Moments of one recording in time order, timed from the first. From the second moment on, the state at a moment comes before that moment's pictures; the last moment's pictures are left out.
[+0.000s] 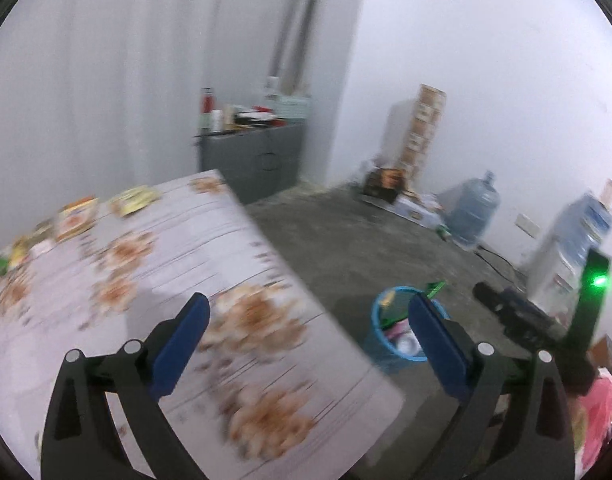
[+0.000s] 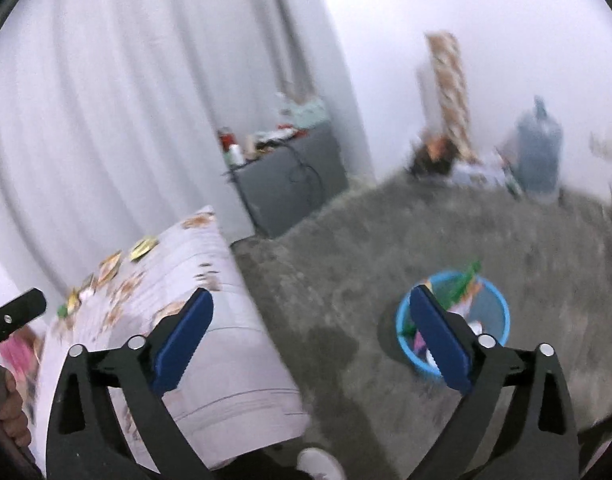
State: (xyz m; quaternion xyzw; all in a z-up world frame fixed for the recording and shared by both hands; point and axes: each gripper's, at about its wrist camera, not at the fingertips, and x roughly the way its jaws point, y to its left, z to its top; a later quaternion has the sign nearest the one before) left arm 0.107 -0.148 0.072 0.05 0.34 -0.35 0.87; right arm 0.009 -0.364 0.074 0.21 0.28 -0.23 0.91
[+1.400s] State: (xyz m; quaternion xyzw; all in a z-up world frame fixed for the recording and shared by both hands) left arm 0.022 -0.019 -0.007 0.06 0.44 -0.05 0.89; right arm -0.006 -0.187 0.033 0.03 0.45 -0.11 0.89
